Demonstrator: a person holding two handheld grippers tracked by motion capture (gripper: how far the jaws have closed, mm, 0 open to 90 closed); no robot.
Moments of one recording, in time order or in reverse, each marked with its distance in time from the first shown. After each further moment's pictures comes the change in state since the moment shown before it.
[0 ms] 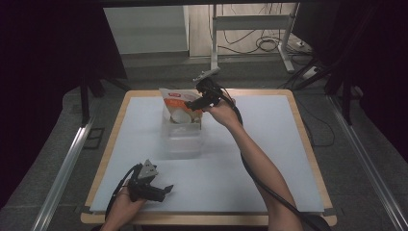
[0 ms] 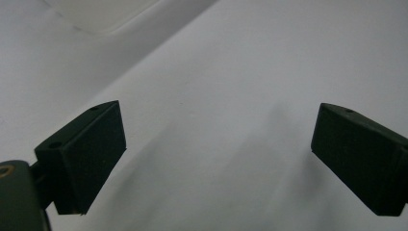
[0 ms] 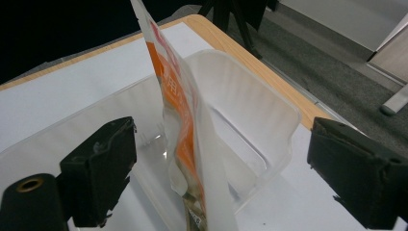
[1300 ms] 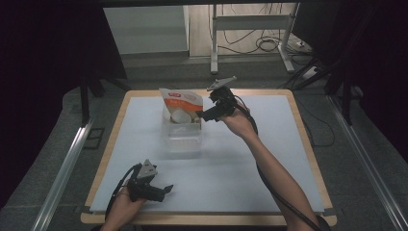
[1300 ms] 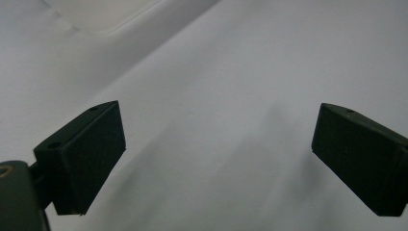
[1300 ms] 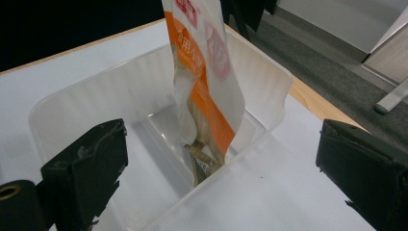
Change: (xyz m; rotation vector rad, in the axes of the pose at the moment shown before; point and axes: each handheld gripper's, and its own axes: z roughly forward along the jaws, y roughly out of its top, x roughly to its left) left arm 0.001 0.000 -0.001 -0.008 -0.012 -0.012; right arm 0.007 -0.035 -0.045 -0.023 -0.003 -0.025
